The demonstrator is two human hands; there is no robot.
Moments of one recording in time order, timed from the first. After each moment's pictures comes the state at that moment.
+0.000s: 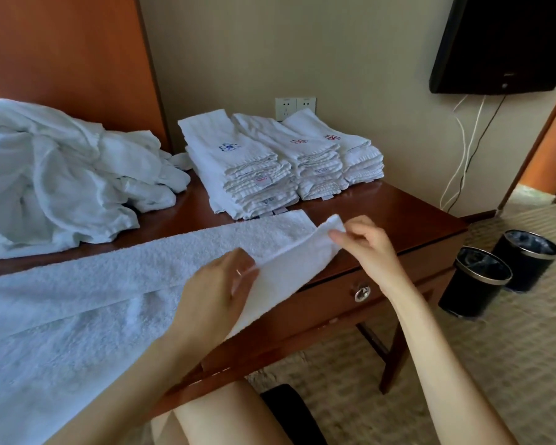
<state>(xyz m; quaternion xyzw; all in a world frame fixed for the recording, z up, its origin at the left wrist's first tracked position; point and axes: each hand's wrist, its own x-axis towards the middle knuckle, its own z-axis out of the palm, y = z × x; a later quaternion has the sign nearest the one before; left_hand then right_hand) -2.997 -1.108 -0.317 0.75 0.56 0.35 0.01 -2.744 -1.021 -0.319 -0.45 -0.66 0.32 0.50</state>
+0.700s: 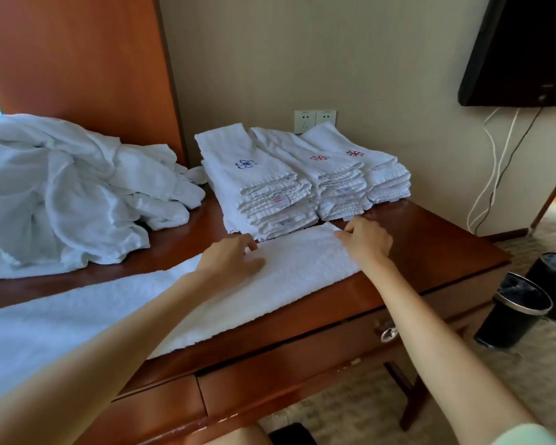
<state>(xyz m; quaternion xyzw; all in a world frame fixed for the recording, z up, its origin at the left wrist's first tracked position) -3.032 -0.956 -0.318 0.72 0.67 0.18 0.06 -2.779 -0.895 -0.314 -0.73 -0.65 0.01 0.22</state>
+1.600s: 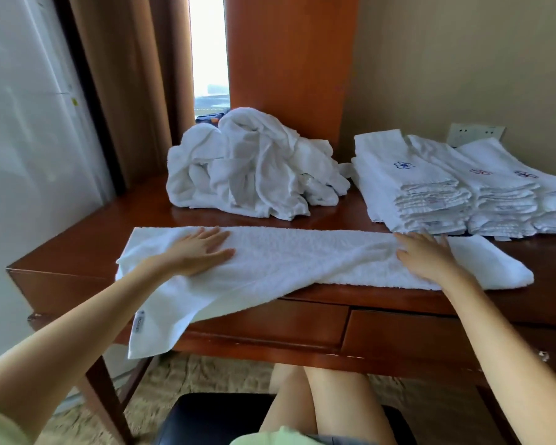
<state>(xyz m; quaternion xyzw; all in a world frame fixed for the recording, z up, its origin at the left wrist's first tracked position) -3.289 -1.173 -0.327 0.57 0.82 0.03 0.07 -2.901 -0.961 -0.314 -0.52 -0.85 0.03 0.03</state>
